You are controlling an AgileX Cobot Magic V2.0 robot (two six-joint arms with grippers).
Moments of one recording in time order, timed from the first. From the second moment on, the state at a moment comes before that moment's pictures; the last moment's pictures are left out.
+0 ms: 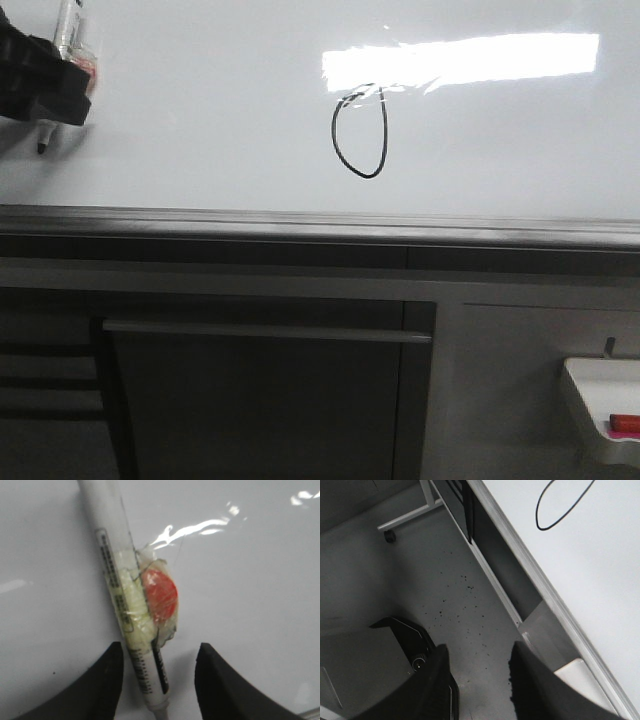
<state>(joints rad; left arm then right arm) -0.29 1.37 -0.81 -0.32 0.03 0.46 0.13 1.05 -1.16 0.55 1.25 -0.91</state>
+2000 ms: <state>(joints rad) -0.14 0.64 -0.62 -0.29 0.47 0.33 0.12 0.59 -0.54 0.28 0.52 -0.08</state>
